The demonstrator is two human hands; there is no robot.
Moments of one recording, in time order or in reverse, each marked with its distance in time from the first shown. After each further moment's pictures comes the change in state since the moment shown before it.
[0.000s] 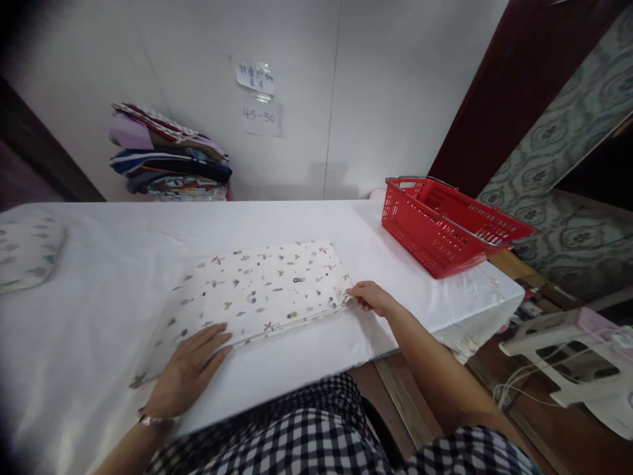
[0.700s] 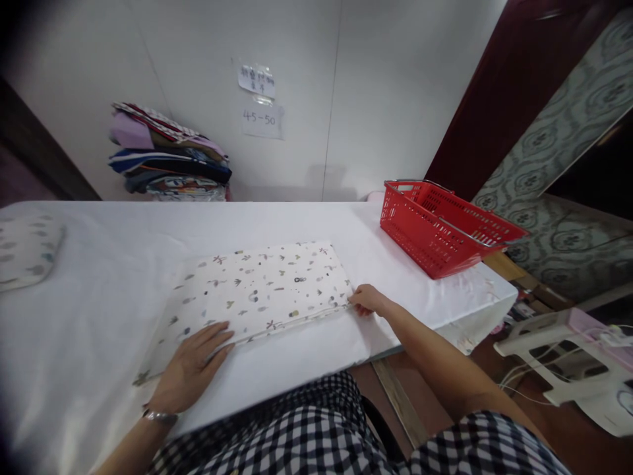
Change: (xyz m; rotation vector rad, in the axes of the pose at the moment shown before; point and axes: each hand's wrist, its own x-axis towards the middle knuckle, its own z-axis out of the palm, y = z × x) left_hand 0.000 -0.001 0.001 -0.002 0.010 -0.013; right_hand -0.002 -0.005 0.009 -0.197 0.074 0.127
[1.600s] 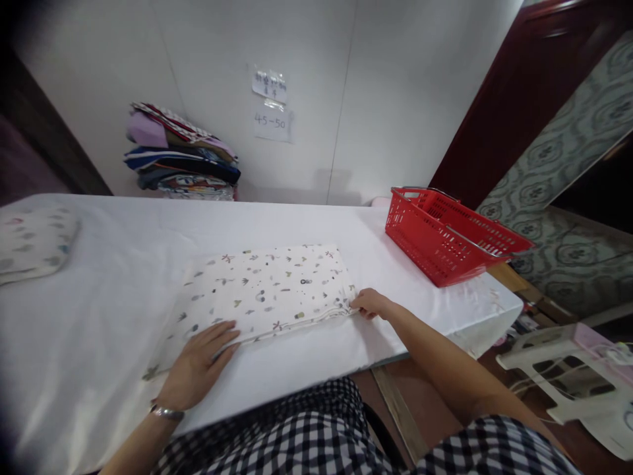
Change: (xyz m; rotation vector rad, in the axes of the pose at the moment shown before) left_hand -0.003 -0.001 0.003 -0.039 0.020 -0.009; right_hand 0.001 -0.012 0.000 -0.070 -0.019 0.032
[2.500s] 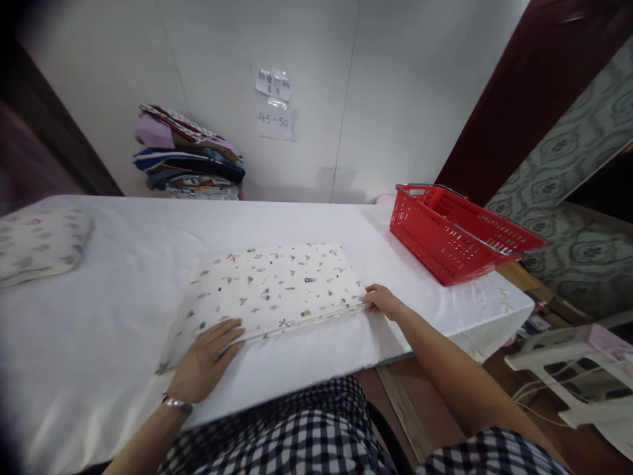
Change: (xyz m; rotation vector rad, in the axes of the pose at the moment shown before) left_hand 0.000 0.000 0.003 -0.041 0.007 -0.030; right_hand 0.010 0.023 -0.004 0.328 0.085 -0.071
